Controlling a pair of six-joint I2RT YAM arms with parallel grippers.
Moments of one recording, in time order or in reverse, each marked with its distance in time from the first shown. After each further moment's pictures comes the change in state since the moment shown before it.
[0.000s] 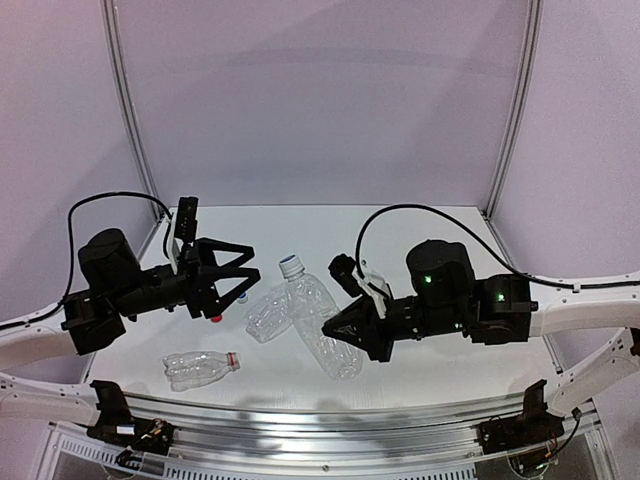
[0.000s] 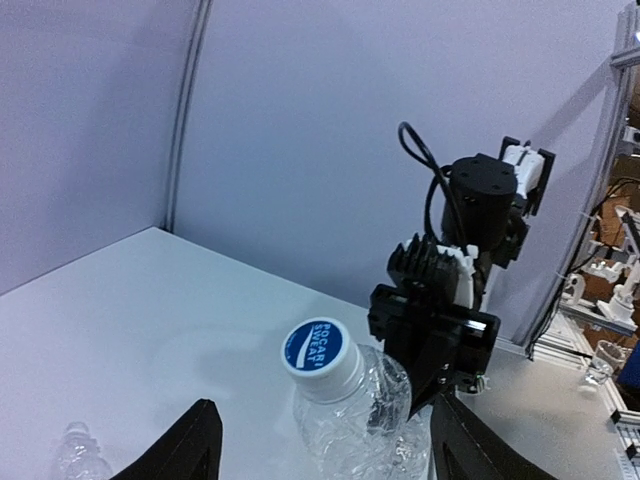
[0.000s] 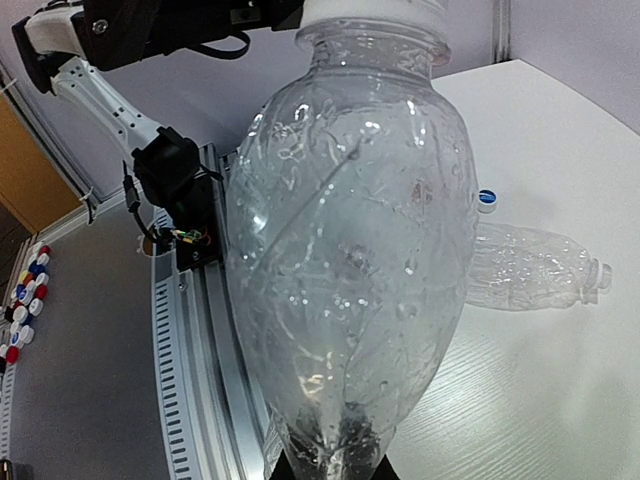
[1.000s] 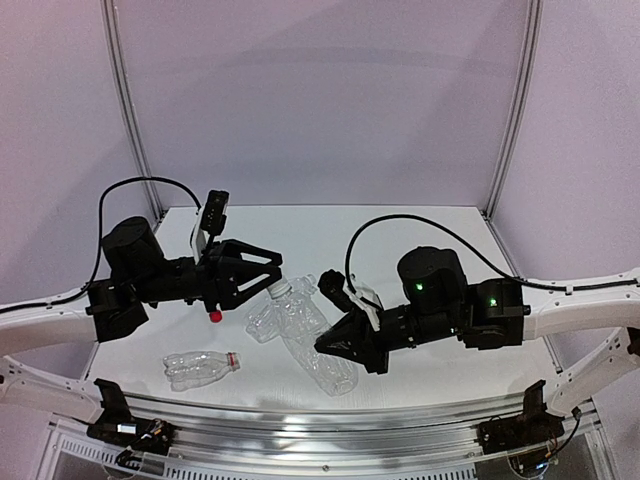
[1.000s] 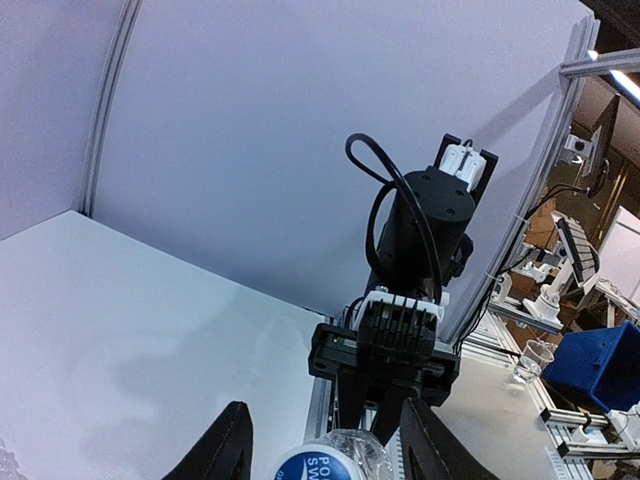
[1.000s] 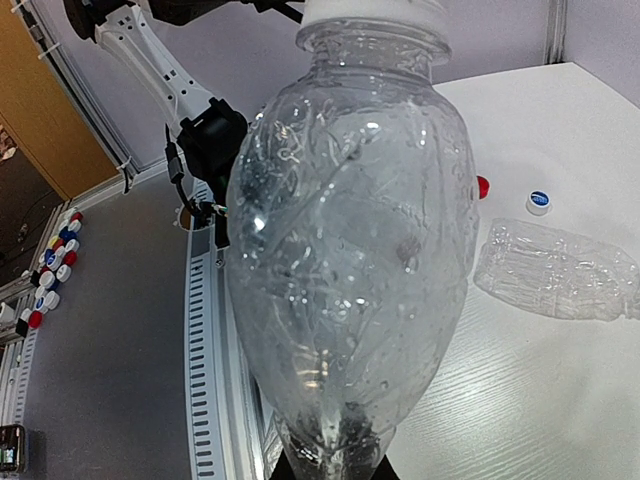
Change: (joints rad) left arm 0.001 0.181 0.068 0.143 0.201 -0.143; right arm 0.022 0.034 0.000 0.017 -0.108 -0.035
